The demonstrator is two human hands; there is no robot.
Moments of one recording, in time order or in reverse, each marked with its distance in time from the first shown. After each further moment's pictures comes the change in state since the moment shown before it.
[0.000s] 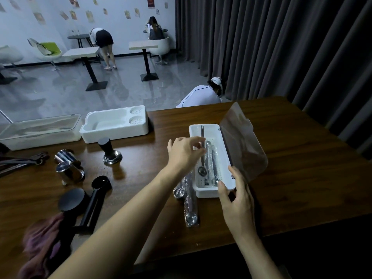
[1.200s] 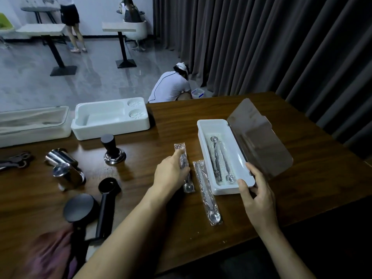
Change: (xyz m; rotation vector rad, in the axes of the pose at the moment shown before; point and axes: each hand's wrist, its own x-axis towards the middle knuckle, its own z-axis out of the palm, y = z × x) left_hand -0.042 -0.091 -0.025 0.015 -0.186 -0.121; right_hand -0.004 -0.012 0.002 -0.113 0.020 0.048
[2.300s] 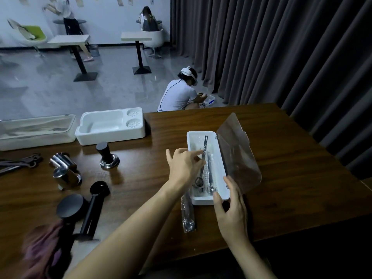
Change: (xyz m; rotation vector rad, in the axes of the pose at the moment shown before) left_hand 0.023 0.098 0.026 -0.045 0.173 0.044; right_hand 0.002 0.007 -0.001 0.024 -0.030 -0.100
